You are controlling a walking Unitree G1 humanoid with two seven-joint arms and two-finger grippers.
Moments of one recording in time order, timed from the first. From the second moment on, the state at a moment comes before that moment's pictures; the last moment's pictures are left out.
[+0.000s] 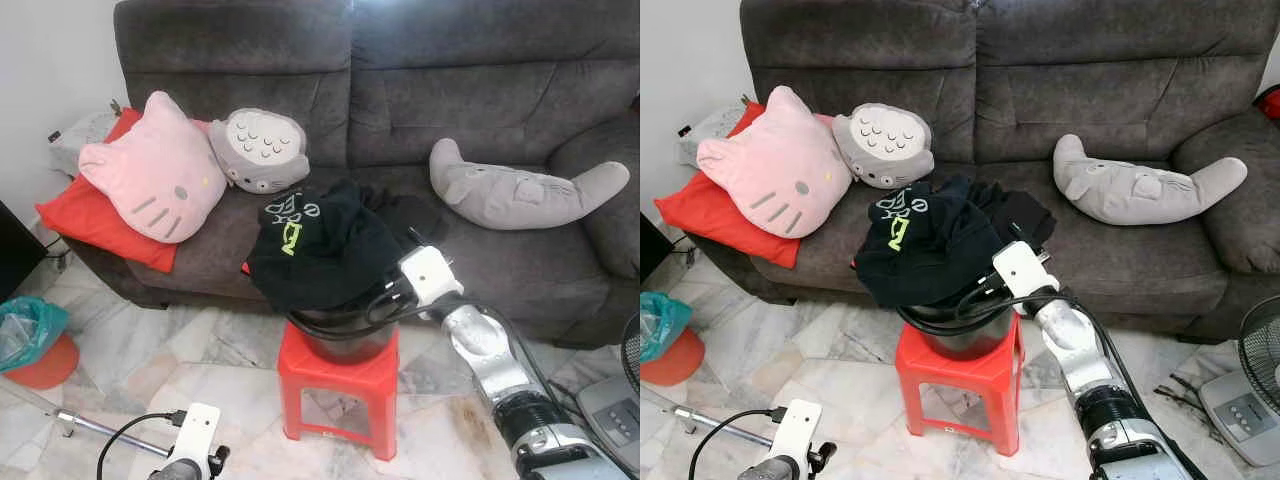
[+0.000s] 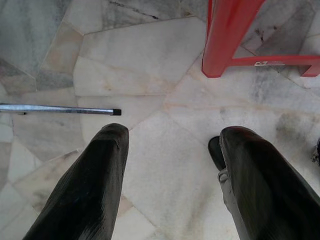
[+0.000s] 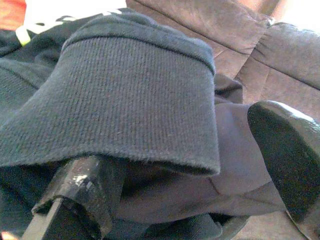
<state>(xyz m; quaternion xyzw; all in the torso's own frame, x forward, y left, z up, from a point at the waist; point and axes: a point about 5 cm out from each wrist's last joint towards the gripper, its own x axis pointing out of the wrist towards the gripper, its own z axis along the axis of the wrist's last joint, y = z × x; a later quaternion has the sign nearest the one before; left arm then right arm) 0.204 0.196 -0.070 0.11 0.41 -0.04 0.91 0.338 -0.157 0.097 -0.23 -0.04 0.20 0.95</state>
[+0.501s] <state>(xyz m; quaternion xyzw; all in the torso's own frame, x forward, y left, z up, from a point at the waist) 0.205 0.194 -0.070 0.12 0.40 -0.05 0.91 0.336 -0.159 0.093 -0.23 -0.03 0.20 0.95</state>
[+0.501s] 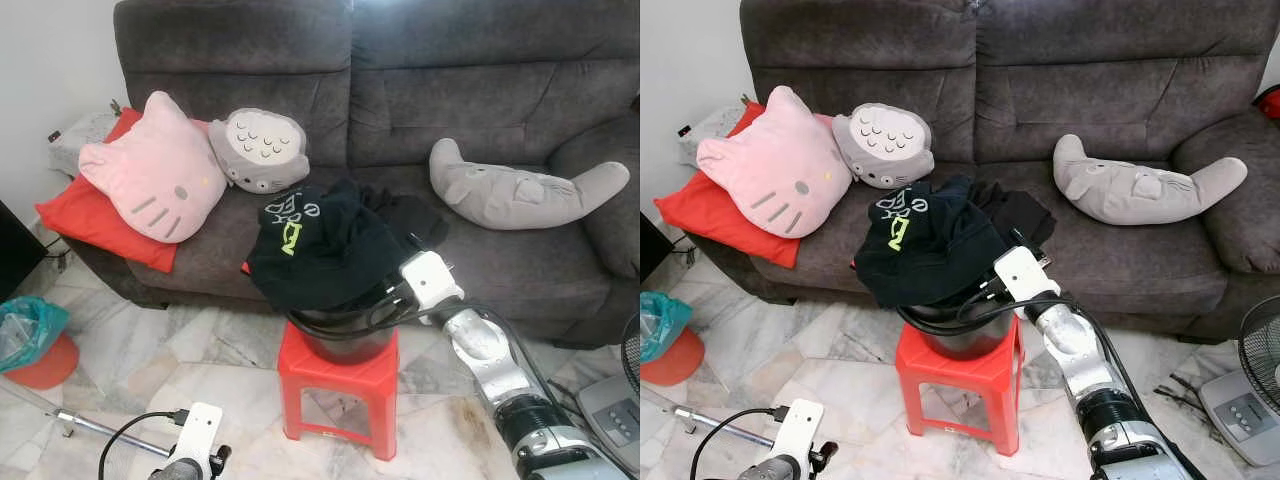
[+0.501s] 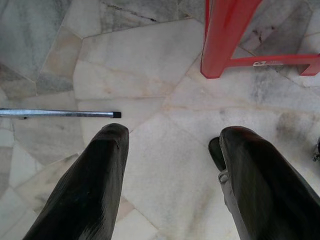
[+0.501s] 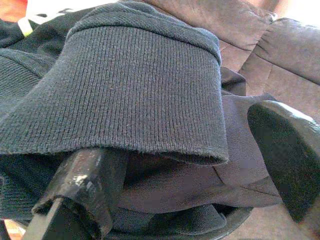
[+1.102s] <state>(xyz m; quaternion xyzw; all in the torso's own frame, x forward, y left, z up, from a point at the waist) 0.204 0.194 -0.070 0.12 0.40 -0.05 0.91 0.335 -0.158 0.091 -0.23 -0.03 0.20 0.95</state>
